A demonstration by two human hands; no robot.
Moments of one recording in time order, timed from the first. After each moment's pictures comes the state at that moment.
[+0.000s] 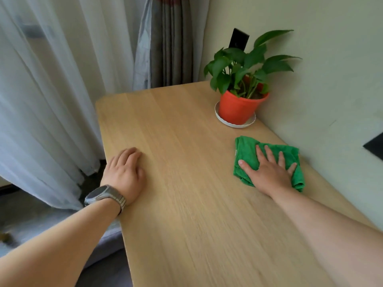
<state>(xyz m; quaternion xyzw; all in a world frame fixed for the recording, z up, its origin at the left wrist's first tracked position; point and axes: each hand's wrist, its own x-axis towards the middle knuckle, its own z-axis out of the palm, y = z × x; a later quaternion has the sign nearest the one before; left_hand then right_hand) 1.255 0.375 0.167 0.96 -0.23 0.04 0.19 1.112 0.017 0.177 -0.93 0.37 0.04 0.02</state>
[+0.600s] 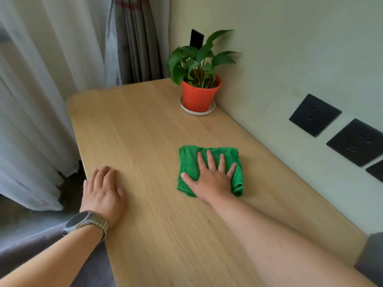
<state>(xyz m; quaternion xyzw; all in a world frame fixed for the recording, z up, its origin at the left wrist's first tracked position) 1.130 0.378 0.159 0.96 -0.17 0.03 0.22 1.036 0.121 0.187 -0.95 0.29 0.06 0.04</state>
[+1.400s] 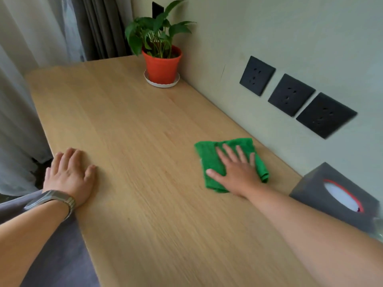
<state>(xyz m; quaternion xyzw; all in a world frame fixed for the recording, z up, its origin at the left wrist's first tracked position) 1.064 0.386 0.165 0.97 -0.17 -0.01 0.14 0.835 0.028 0.189 -0.96 0.26 0.07 0.00</state>
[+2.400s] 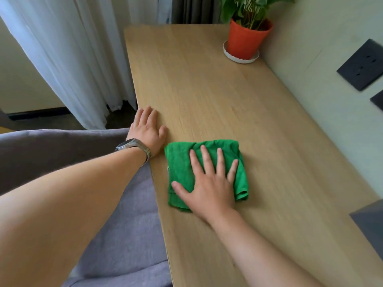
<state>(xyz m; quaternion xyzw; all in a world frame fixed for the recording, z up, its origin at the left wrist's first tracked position) 1.040 0.394 0.154 0.97 -0.14 -0.02 0.22 0.853 0.262 0.183 -0.99 0.11 0.02 0.03</state>
